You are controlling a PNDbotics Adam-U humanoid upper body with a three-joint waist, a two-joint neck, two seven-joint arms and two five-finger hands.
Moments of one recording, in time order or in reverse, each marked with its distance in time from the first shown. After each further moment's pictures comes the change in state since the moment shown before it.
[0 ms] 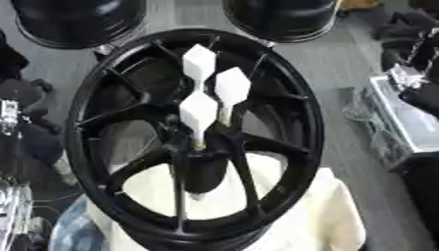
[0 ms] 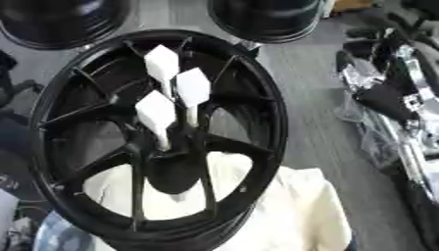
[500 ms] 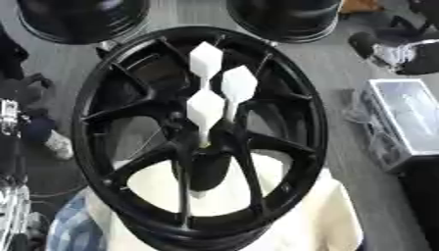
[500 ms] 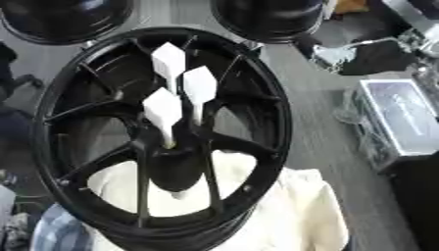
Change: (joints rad) left arm 0.000 0.009 -0.006 0.000 -0.003 0.001 -0.011; right arm -0.188 -0.253 0.217 -0.013 0.012 -0.096 0.155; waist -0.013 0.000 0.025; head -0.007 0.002
